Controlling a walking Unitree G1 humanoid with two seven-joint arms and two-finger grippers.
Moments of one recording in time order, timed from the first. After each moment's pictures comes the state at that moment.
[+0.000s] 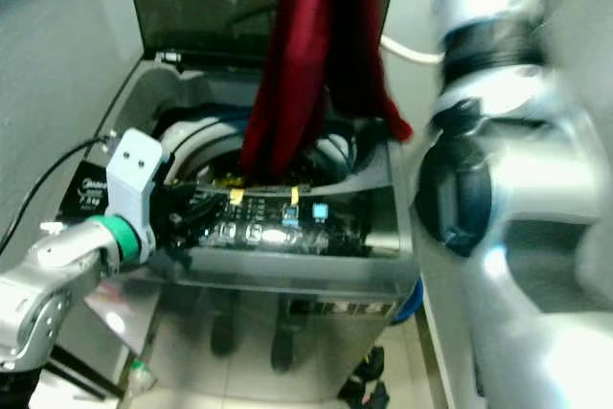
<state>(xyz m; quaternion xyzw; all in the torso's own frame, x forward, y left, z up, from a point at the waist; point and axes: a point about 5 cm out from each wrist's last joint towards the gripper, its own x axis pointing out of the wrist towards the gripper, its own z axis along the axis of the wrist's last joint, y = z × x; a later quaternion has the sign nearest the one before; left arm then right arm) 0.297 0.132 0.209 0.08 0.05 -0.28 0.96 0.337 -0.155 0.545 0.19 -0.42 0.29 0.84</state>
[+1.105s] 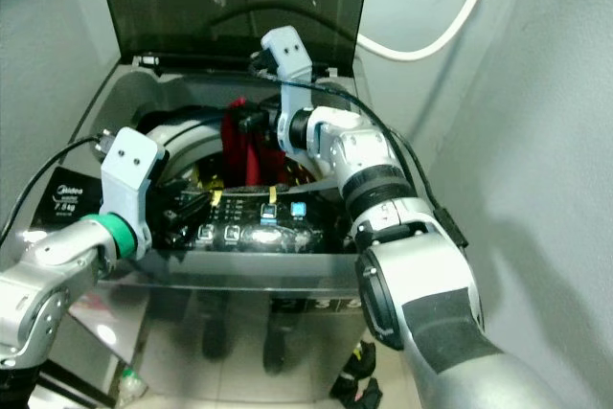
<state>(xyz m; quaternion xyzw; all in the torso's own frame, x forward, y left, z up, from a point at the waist) 0.298 0.134 0.208 0.08 0.05 -0.27 0.96 0.405 -0.066 0.275 -0.04 0.07 0.46 0.88</state>
